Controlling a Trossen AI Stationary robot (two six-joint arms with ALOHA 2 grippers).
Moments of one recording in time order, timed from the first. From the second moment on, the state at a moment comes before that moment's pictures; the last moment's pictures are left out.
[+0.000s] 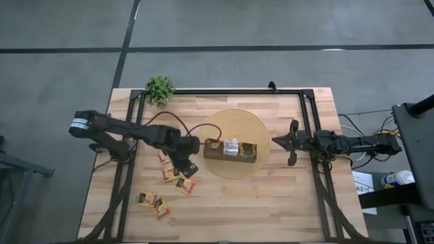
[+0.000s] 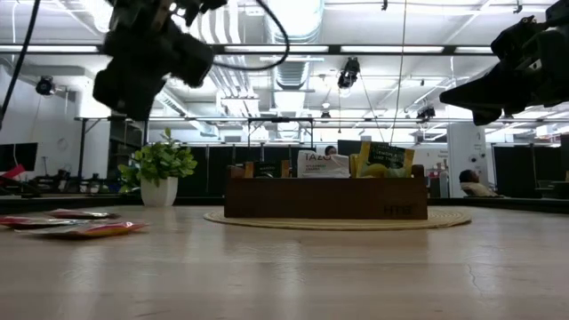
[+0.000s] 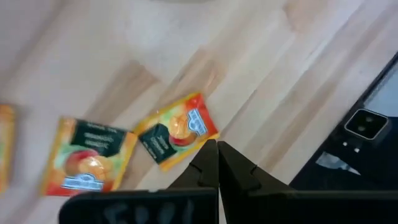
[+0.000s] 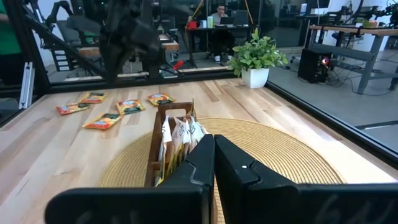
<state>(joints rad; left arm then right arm) -0.10 1.44 1.07 -0.82 0.31 -0.89 0.05 0.13 0.01 0.04 0.23 0.08</state>
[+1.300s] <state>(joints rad) -0.04 1.44 0.92 -0.77 0.37 -0.81 0.05 0.13 0.01 0.04 0.23 0.08</state>
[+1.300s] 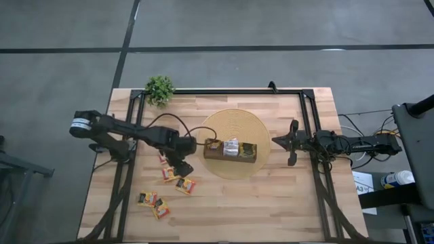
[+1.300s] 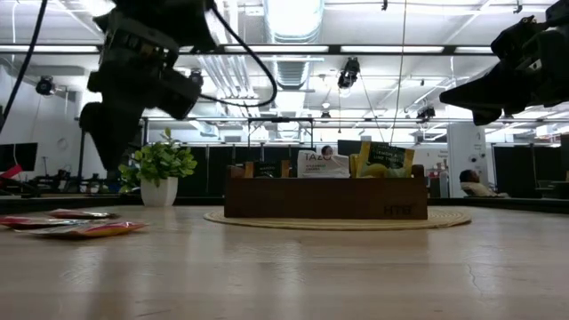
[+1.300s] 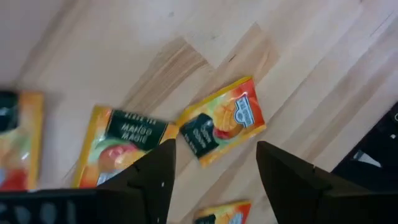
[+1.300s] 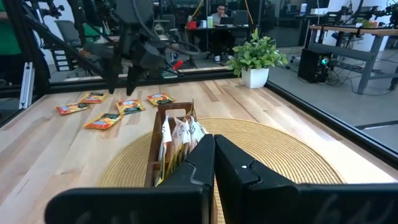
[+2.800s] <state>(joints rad) -0.02 1.59 0.77 -0.51 0.51 -0.60 0.05 0.13 0.01 0.04 0.23 0.08</state>
